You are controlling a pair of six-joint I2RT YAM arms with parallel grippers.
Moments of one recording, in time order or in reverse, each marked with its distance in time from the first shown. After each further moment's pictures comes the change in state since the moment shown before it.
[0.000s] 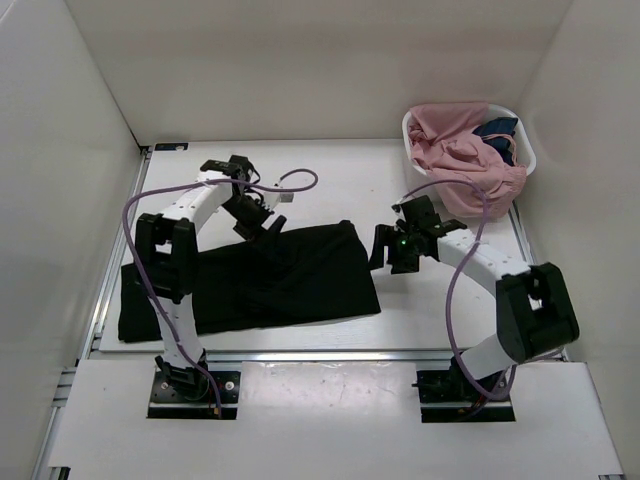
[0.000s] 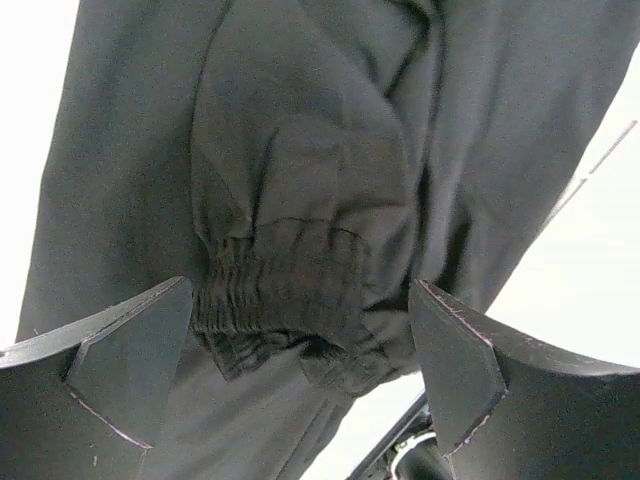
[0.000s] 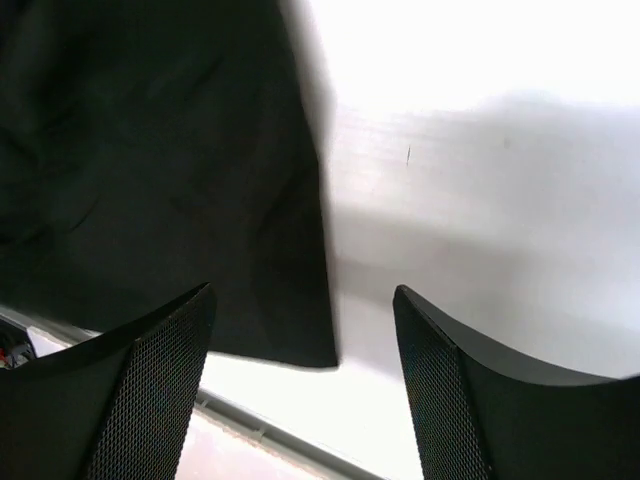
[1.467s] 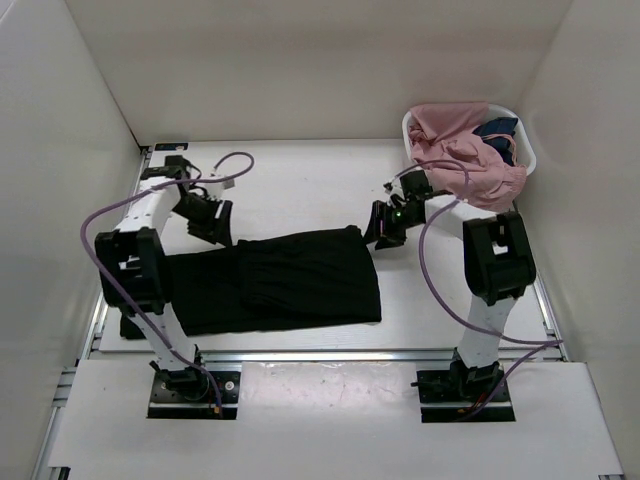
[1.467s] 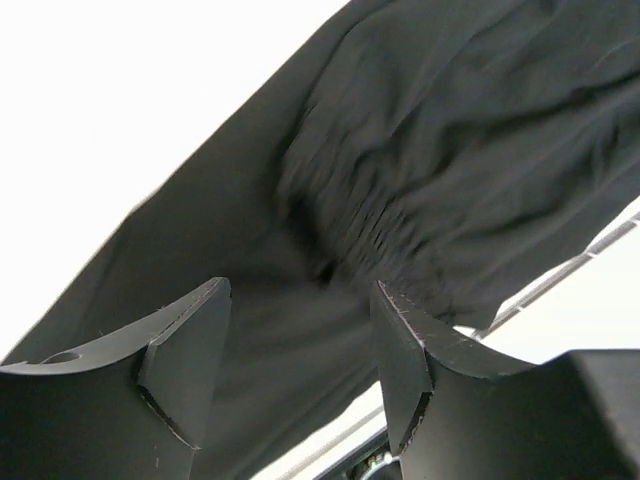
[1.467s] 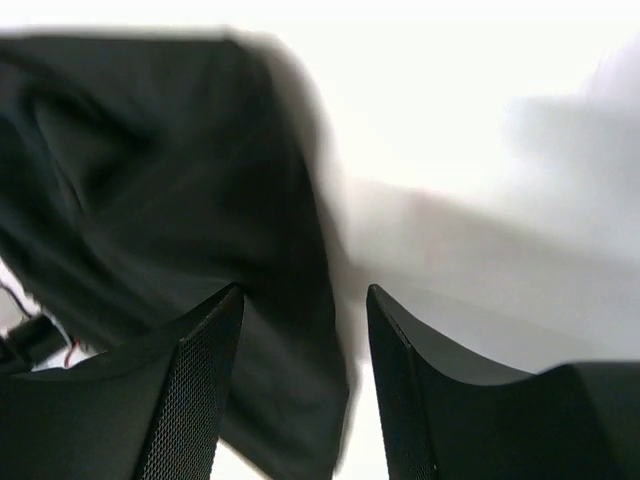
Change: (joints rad) left arm 0.273 -0.089 -0.116 0.105 -0.021 -0.132; right arm -0.132 0.411 0.276 0.047 -0.278 -0.091
